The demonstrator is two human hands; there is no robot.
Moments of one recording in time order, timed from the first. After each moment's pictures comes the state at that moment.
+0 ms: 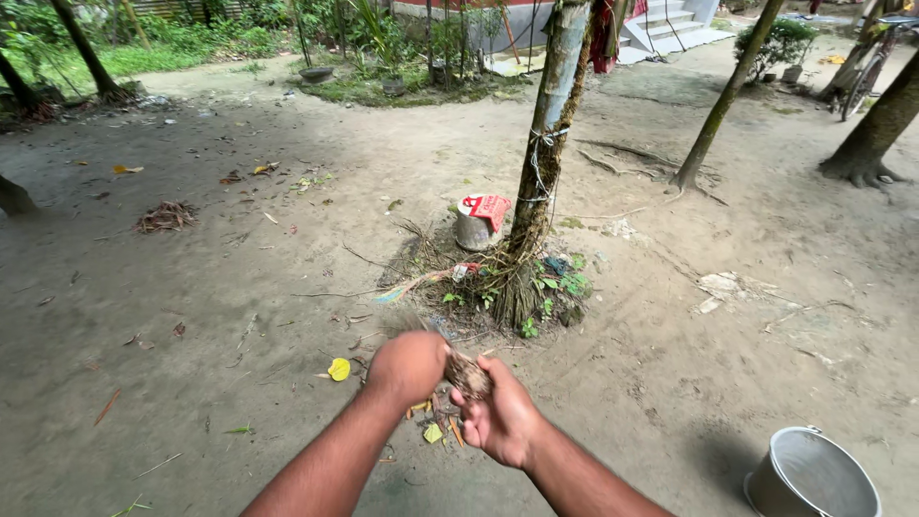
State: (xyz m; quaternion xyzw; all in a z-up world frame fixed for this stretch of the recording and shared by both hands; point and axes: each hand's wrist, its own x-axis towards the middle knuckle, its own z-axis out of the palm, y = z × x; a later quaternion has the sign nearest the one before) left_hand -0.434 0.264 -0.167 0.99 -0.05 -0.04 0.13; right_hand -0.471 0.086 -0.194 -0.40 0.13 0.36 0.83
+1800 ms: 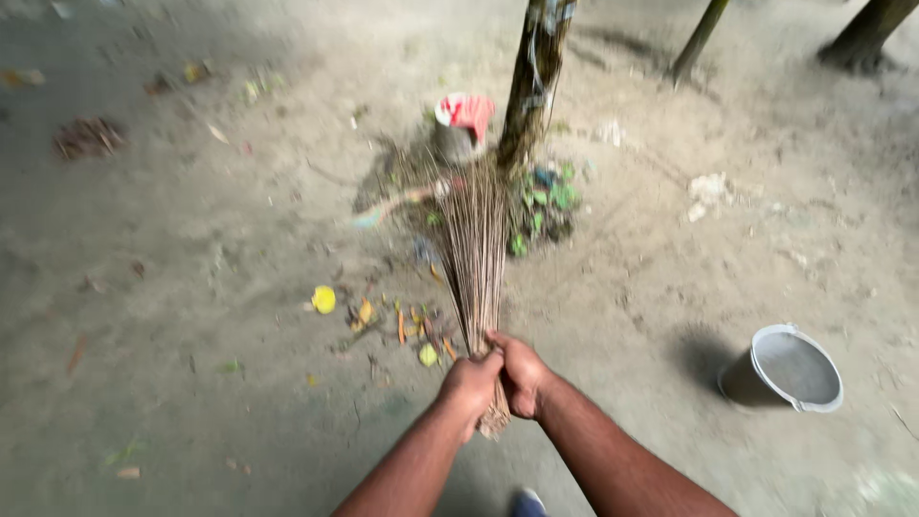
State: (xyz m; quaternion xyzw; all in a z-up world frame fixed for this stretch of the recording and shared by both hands) left_hand -0.487 0.193 -0.285 0.65 0.21 -0.25 0.69; right_hand -0.452 0.081 -0.302 -0.43 0.26 0.40 0.77
